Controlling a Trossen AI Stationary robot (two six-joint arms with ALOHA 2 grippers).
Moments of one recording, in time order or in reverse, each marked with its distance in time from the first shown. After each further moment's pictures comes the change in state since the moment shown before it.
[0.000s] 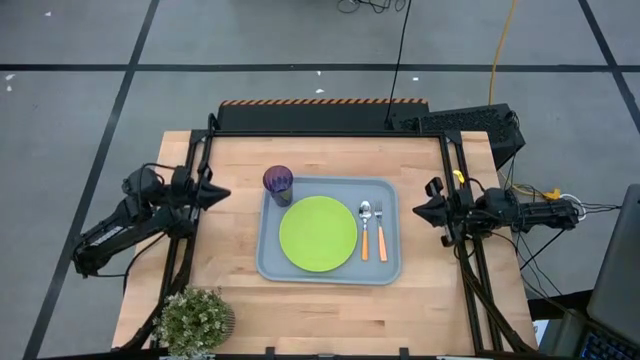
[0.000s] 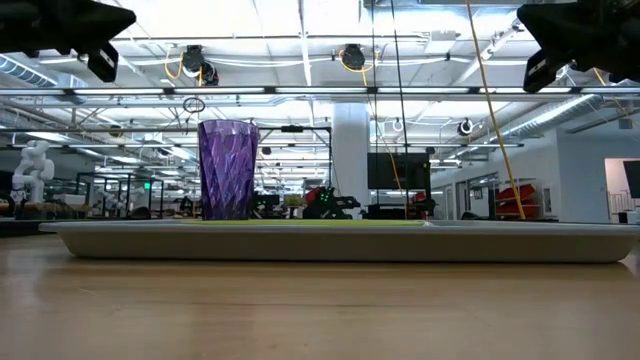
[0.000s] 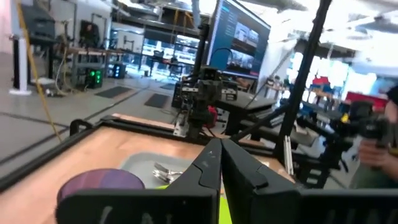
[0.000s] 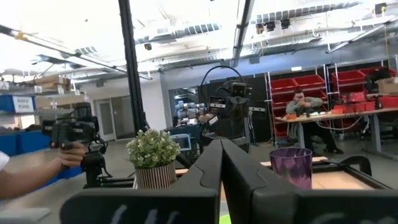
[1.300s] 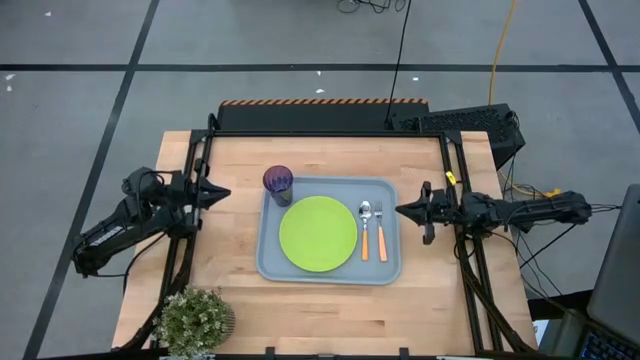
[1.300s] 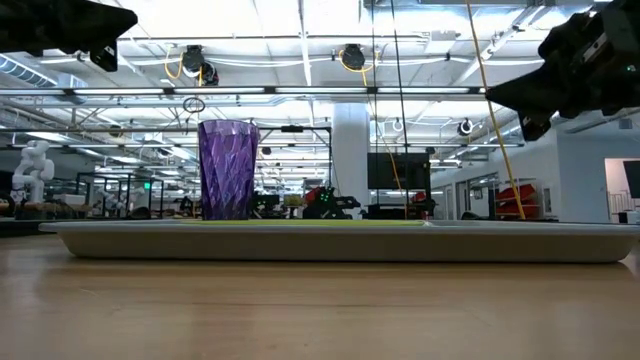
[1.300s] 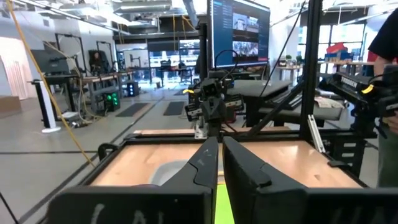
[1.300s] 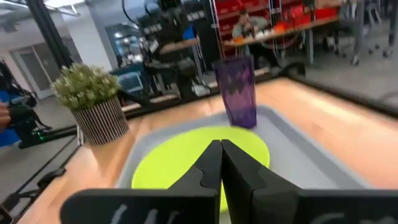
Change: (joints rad) left arm 0.000 0.000 0.001 0.001 -0.007 0.258; right arm 0.003 0.211 0.000 -0.156 0.202 0.115
